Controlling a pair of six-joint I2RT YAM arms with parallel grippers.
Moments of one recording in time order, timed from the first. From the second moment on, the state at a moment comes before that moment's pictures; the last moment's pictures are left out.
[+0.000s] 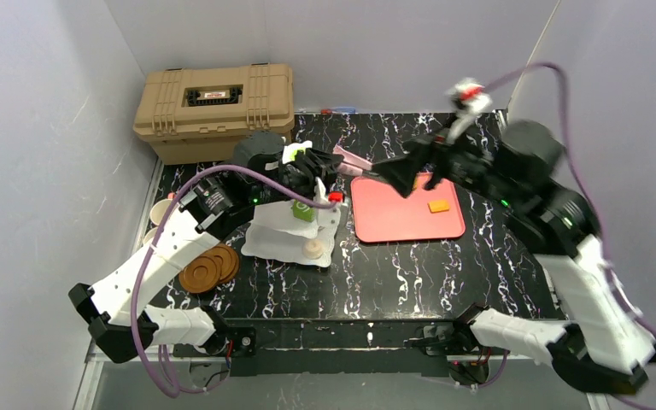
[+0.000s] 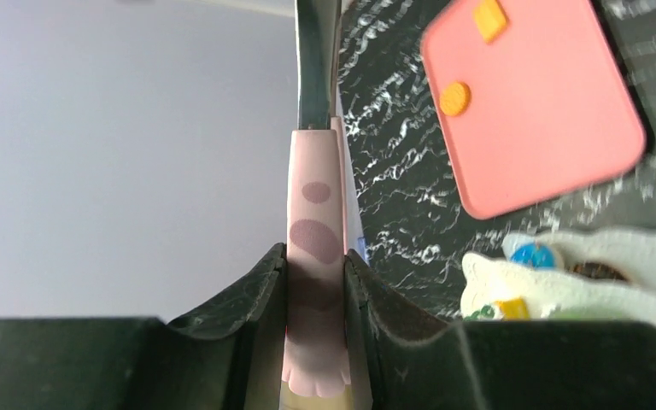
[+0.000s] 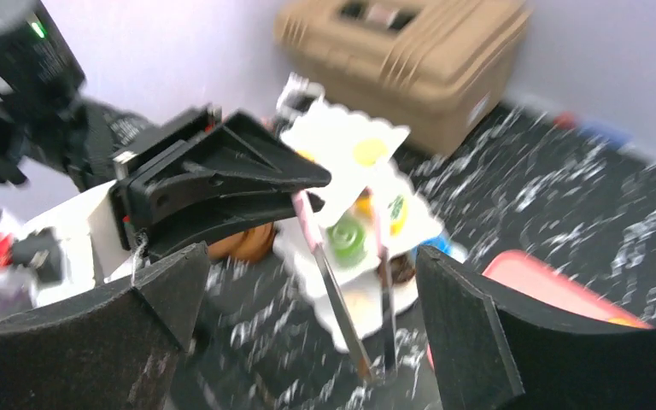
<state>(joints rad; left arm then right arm) -0.83 1.24 1.49 -0.63 0.34 1.40 0.71 1.14 1.70 -0.76 -0.29 0.25</state>
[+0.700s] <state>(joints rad) -0.86 1.22 1.45 -0.23 0.09 0.62 0.71 1.04 1.29 -0.20 -0.09 0.53</state>
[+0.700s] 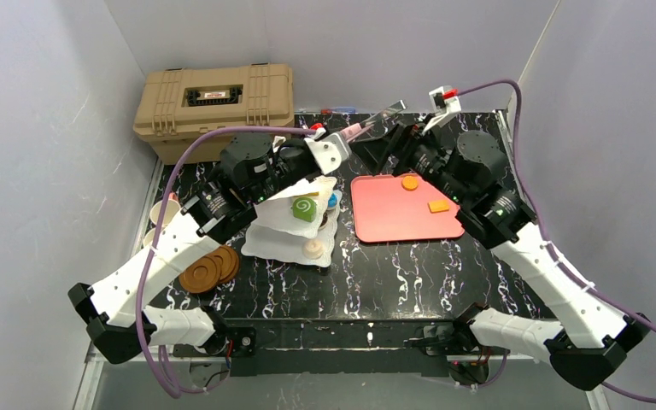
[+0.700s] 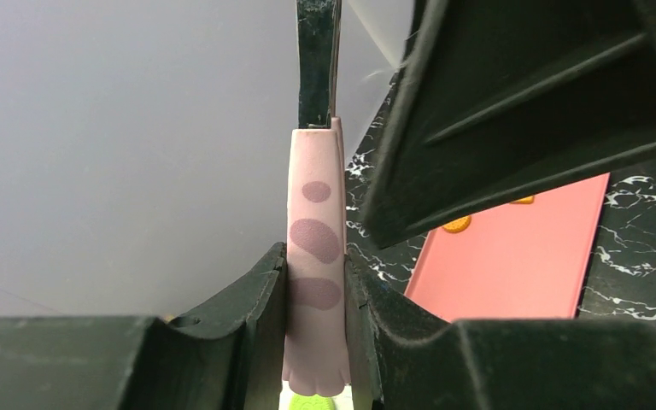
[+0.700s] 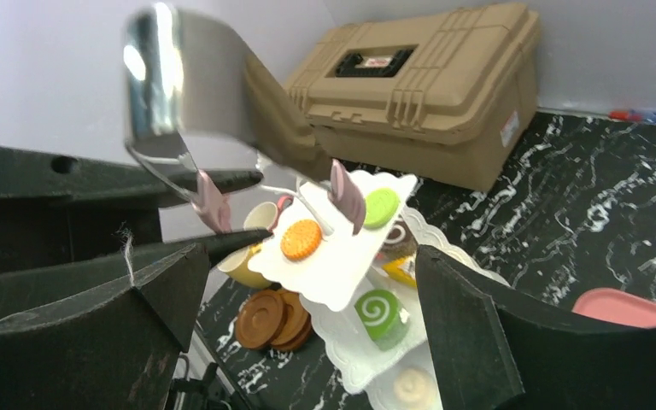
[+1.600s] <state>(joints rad) -0.87 1.22 1.45 -0.25 0.07 0.60 0.71 1.17 1.28 0.06 -0.17 0.70</state>
